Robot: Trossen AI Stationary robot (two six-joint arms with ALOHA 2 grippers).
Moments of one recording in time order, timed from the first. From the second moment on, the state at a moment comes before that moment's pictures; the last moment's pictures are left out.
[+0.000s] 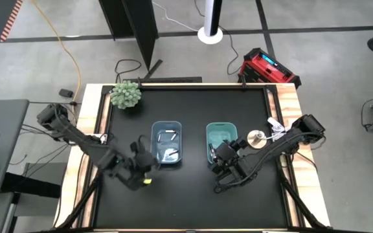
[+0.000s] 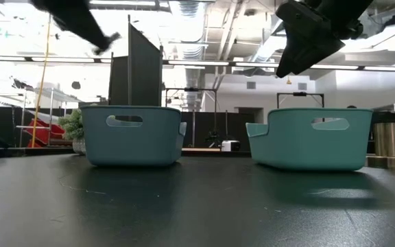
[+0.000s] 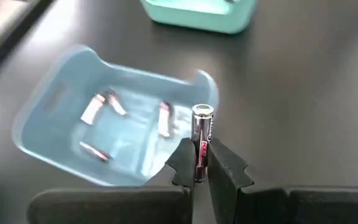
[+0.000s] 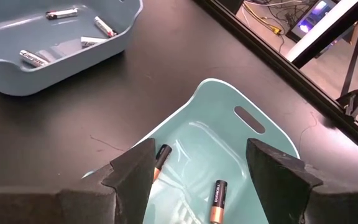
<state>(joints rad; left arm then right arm) -0.61 1.37 1.06 -0.73 -0.71 -0.74 0.51 1.72 1.29 -1.16 0.95 1.22</state>
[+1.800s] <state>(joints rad) -0.49 0.98 0.49 0.37 -0.43 0.19 0.49 1.64 1.13 -0.01 0.57 -0.06</state>
